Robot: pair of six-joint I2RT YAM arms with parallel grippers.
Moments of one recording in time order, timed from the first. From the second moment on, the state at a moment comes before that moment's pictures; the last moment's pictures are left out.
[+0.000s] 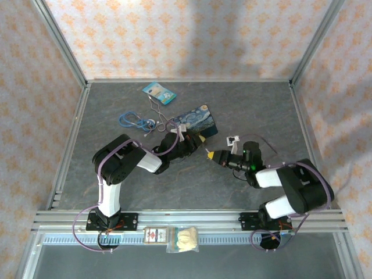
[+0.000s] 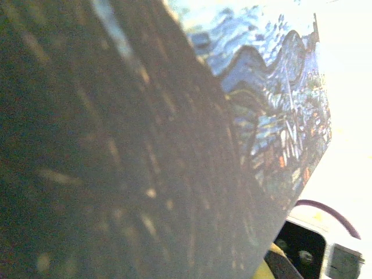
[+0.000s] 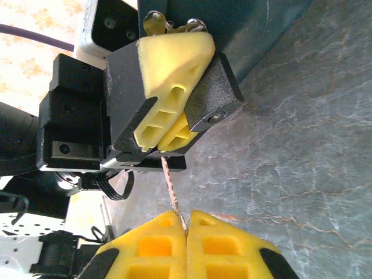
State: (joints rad) left arm -0.67 1.95 0.74 0.96 0.24 -1.30; right arm 0.33 1.48 0.24 0.86 -0.76 0.87
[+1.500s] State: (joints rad) left arm -0.66 1.96 0.69 1.12 0.26 -1.38; right arm 0.27 1.81 0.27 1.33 -0.92 1.13
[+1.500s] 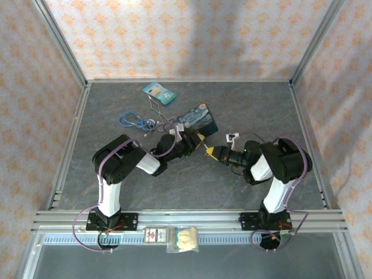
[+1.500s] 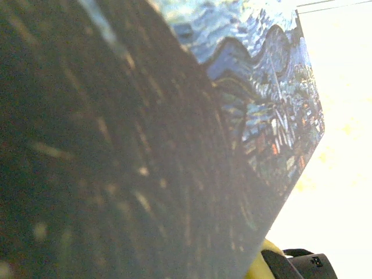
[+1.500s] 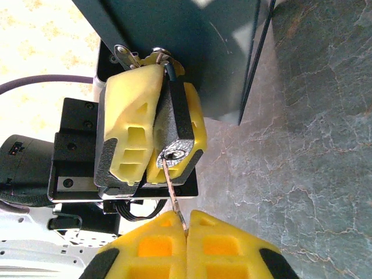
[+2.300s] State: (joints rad) left arm -0.65 1.96 0.68 1.16 0.26 -1.41; right arm 0.27 1.88 0.31 1.43 -0.95 1.20
